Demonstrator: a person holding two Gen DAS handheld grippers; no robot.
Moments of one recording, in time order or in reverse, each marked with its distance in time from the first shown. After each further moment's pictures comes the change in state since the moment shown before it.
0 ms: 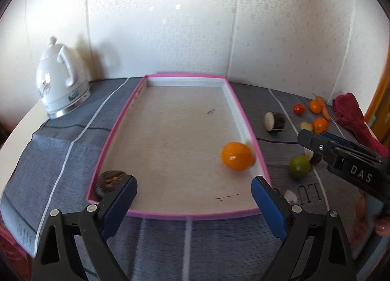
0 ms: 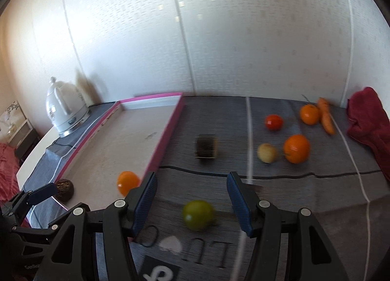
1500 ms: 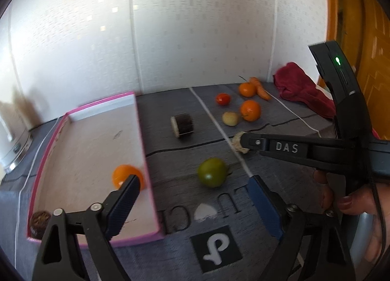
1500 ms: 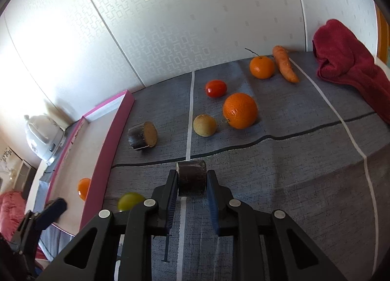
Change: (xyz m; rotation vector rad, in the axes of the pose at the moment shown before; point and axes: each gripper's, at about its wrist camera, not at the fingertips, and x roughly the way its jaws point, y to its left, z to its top) left arm 0.011 -0.103 0.000 0.275 -0.047 -0.221; right arm 0.010 -0.081 -0.017 0.288 0.080 -0.013
